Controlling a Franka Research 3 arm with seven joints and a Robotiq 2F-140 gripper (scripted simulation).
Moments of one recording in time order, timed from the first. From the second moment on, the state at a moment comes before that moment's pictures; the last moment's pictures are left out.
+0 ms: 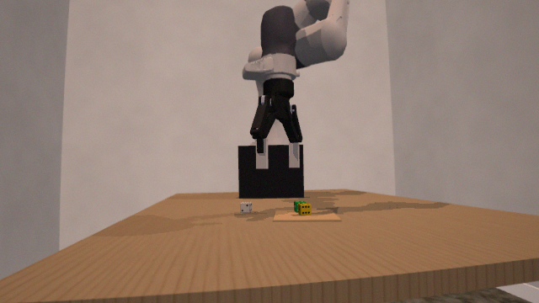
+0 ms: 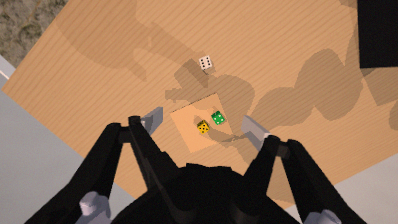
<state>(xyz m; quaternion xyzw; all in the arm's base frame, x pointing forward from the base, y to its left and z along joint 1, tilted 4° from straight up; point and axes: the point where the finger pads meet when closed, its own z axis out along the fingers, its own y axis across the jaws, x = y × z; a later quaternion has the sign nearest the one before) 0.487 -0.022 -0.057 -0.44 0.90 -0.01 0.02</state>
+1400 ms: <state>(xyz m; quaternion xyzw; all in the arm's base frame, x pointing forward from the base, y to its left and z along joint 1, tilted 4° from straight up) 0.465 -0.054 -0.061 -0.71 0.70 -0.02 0.01</state>
